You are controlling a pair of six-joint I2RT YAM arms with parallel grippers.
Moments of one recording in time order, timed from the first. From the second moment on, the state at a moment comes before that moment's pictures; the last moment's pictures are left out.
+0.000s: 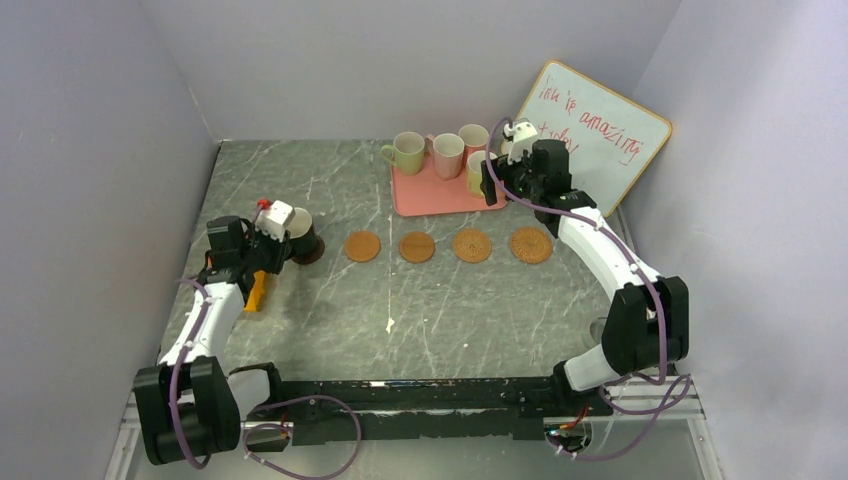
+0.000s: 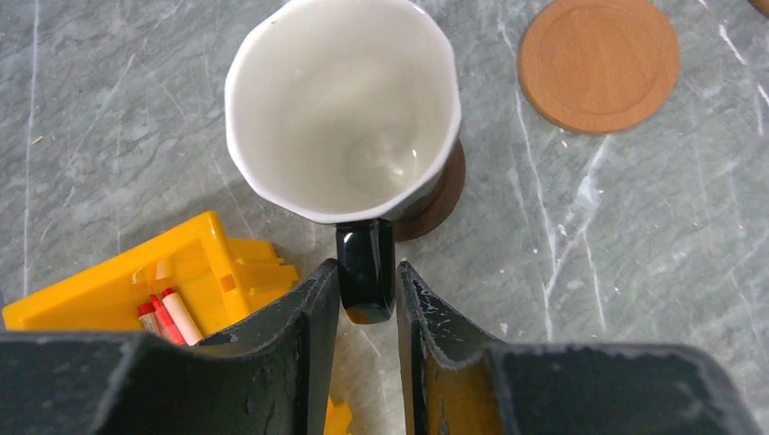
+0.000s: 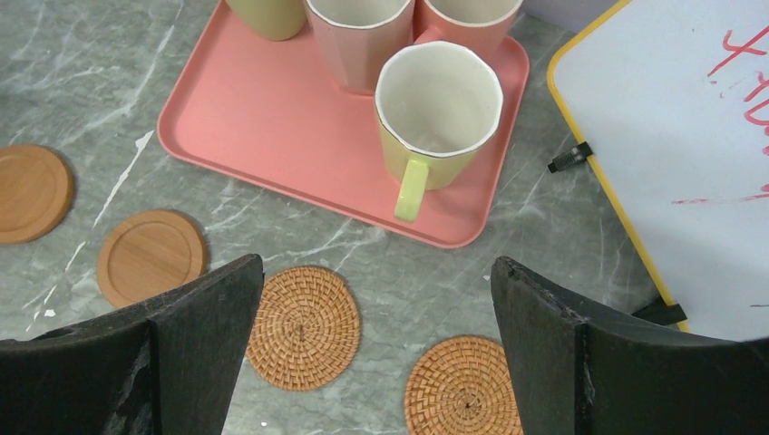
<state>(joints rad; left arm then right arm) 0.17 1.10 0.59 -0.12 0.41 0.46 0.22 1.48 1.16 -0.13 -0.16 -0.11</state>
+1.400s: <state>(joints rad) 0.17 1.11 0.59 -0.14 0.43 0.48 0.22 1.47 1.16 -0.13 -0.17 -0.11</state>
